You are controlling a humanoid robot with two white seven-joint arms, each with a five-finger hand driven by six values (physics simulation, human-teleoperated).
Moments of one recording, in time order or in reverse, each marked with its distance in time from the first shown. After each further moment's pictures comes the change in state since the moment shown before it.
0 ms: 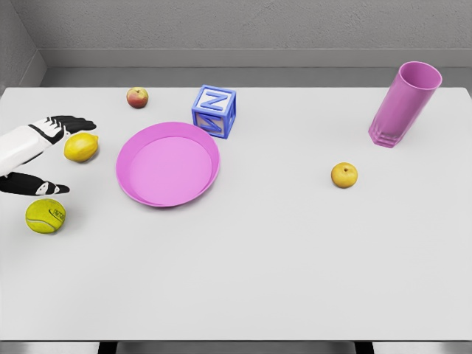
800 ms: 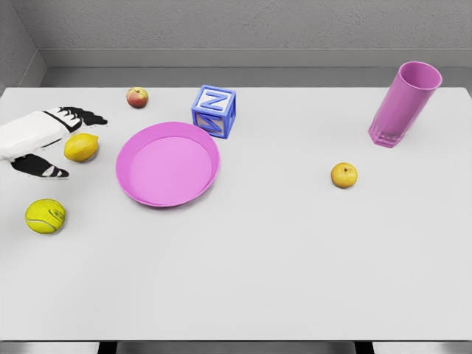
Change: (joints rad) left arm -0.245 -0.019 -0.154 0.175 -0.221 0.001 -0.074; right arm 0.000 0.000 0.000 0.000 0.000 0.000 0.000
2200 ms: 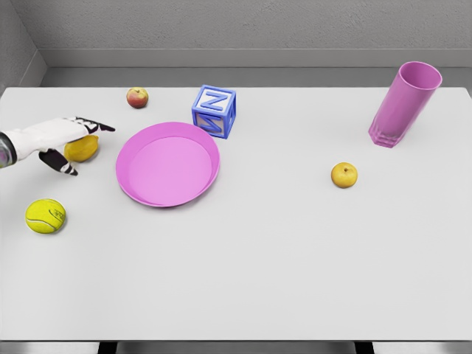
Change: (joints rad) left arm -0.299 -0.162 -0.195 0.459 -0.280 -0.001 -0.003; right arm 0.000 0.000 0.000 0.000 0.000 0.000 0.000
